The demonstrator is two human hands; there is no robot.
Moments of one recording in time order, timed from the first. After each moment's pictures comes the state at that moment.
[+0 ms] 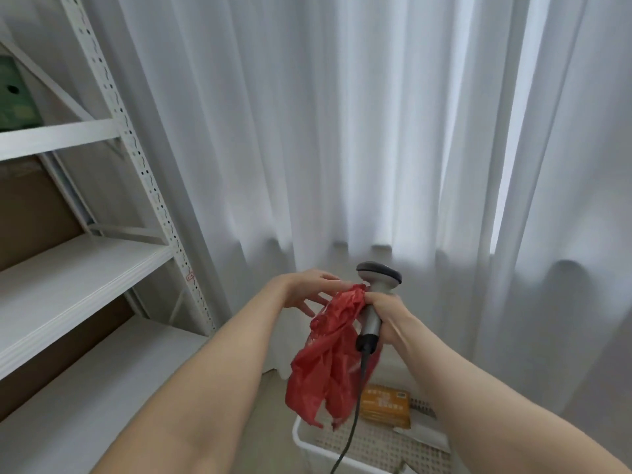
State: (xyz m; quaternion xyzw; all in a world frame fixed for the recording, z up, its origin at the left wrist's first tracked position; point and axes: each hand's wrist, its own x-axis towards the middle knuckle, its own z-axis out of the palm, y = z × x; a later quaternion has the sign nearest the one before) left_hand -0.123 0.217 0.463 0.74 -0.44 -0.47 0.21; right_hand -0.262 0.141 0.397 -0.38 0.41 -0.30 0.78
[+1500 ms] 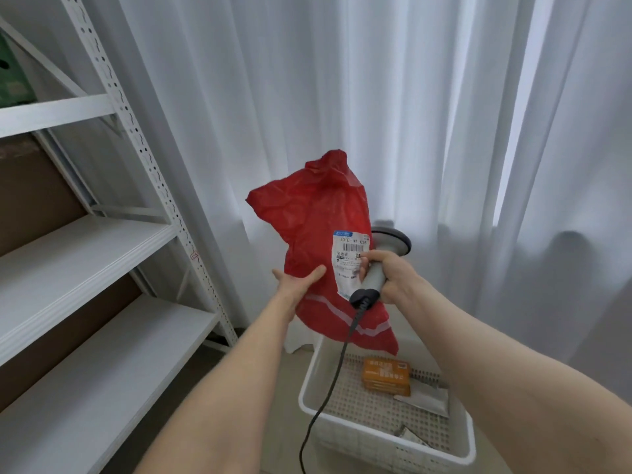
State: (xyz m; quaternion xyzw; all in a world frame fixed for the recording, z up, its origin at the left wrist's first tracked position) left_hand -0.120 0.244 0.383 0.75 -0.14 -0.36 0.54; right_hand -0.264 0.139 0.416 -0.23 0.35 -0.26 0.87
